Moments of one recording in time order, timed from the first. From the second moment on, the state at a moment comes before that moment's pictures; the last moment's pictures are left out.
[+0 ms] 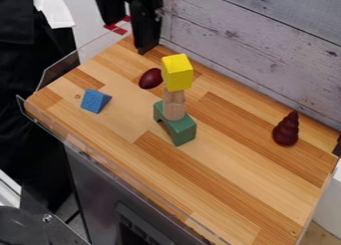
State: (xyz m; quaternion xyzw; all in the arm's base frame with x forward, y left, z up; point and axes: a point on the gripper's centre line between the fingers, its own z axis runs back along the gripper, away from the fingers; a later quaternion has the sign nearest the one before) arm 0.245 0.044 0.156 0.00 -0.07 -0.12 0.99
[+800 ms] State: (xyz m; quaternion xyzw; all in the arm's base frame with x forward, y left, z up) arm 0.257 0.025 0.129 -0.01 -0.05 -0.14 0.99
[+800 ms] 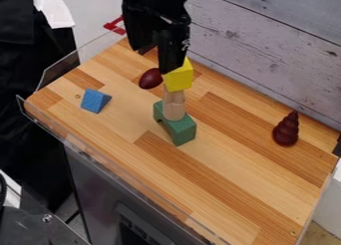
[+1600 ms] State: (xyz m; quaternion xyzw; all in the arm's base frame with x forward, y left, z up) arm 0.274 0.018 0.111 0.00 -0.03 -0.14 0.99
